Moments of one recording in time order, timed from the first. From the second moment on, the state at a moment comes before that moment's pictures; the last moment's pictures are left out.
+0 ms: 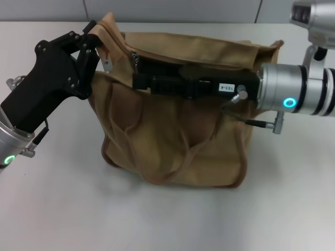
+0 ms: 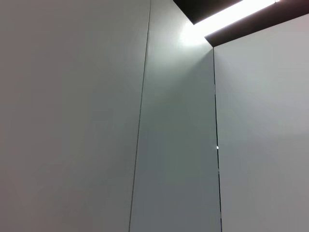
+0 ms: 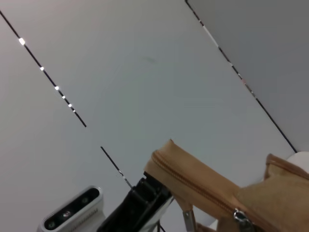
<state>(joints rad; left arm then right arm) -0.49 -2.08 0.30 0.08 1.66 1.88 -0.63 0.88 2.09 -0.64 -0.16 -1.85 -1.55 1.49</state>
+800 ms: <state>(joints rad) -0.52 -2.08 0.30 0.08 1.66 1.89 -0.64 0.86 2.09 -0.64 -0.17 -1.79 -1.56 1.43</state>
